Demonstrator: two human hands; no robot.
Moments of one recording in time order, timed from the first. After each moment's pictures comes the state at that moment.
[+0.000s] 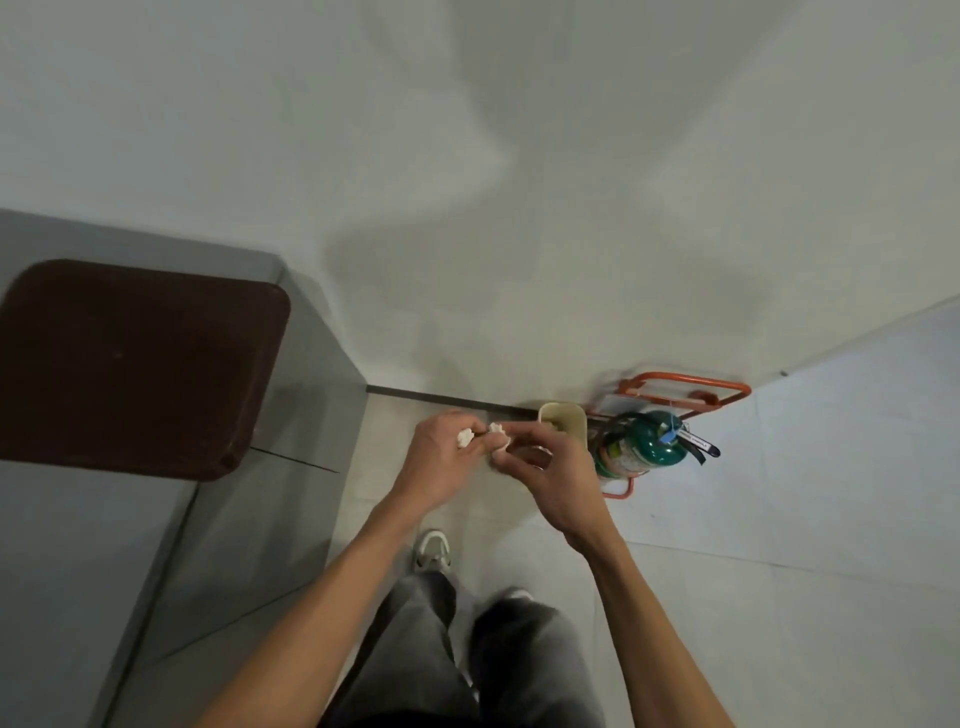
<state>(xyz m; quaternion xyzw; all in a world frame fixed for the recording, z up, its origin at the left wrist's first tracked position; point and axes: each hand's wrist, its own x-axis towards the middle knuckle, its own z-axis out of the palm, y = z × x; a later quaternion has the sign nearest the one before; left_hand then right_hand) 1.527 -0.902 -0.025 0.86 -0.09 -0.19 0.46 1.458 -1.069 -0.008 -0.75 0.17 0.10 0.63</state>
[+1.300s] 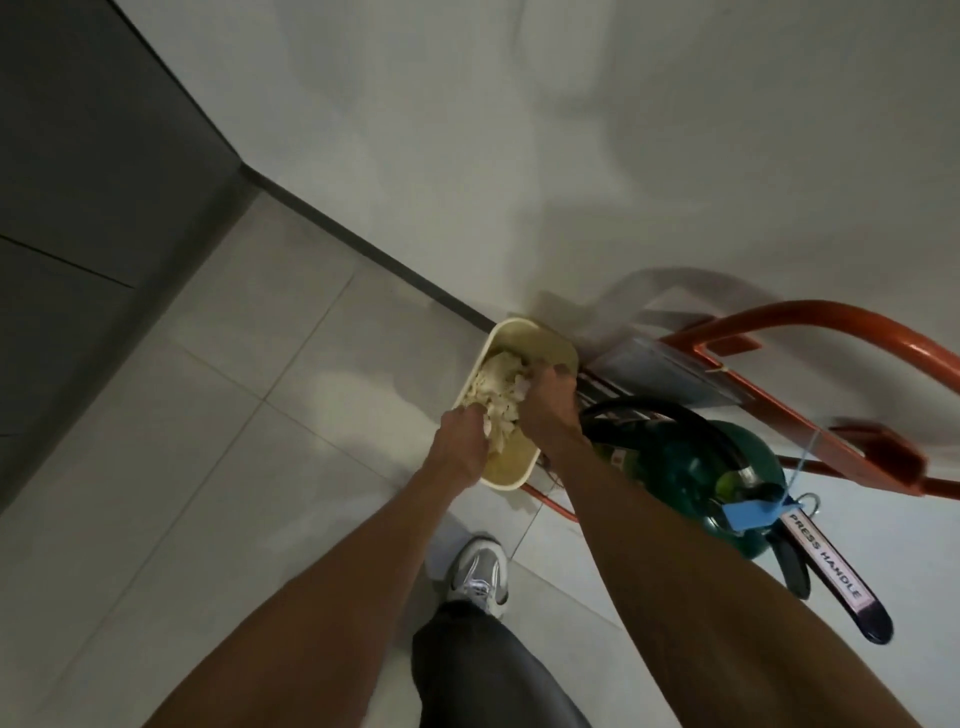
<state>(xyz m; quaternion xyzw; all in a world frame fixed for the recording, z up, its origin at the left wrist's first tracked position) 1.513 -1.212 -0.628 0.87 0.15 -0.34 0.32 1.586 -1.339 -0.630 -0.92 0.11 0.32 0.19</state>
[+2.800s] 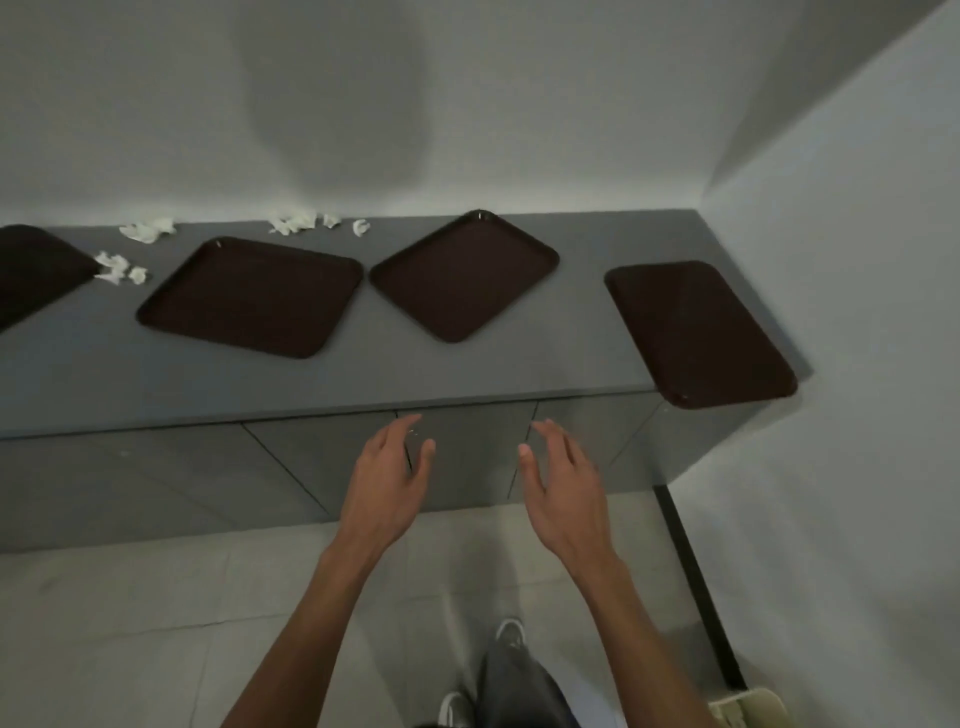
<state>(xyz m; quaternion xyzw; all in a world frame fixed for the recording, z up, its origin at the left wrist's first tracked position) 1.023 -0.679 0.065 0.78 0.50 0.22 0.30 1.229 -0.803 0.058 -0.81 -0.49 0.10 0.32</state>
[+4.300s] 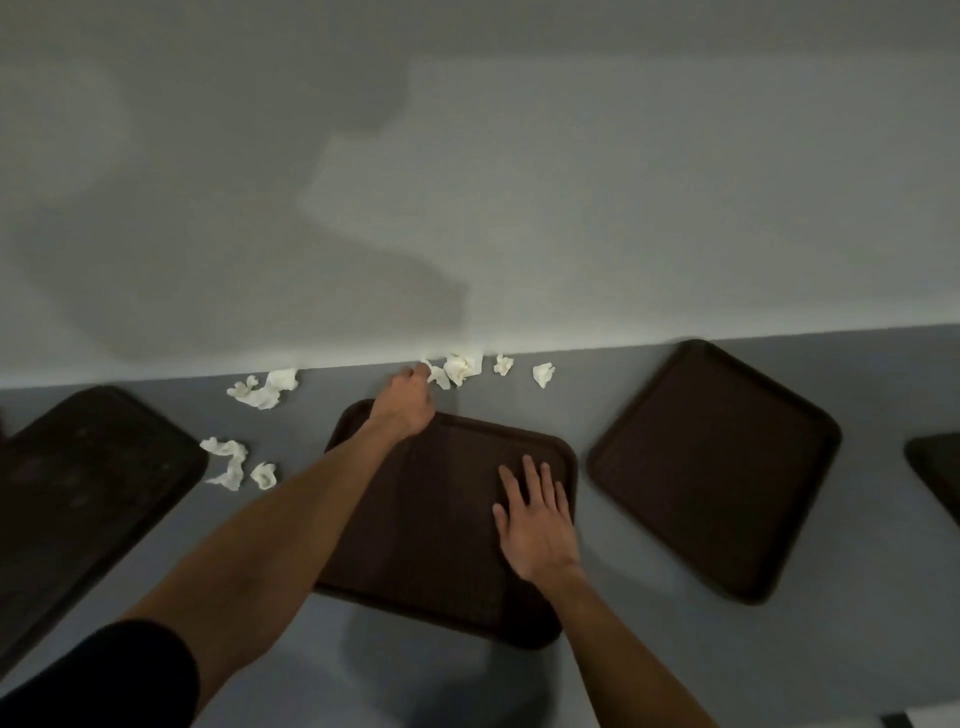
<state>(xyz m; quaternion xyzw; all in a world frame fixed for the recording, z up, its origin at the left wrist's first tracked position) 0.915 0.083 -0.001 0.83 0.51 0.00 0.22 1.043 -0.171 -0.067 -0.82 -0.55 0.18 0.04</state>
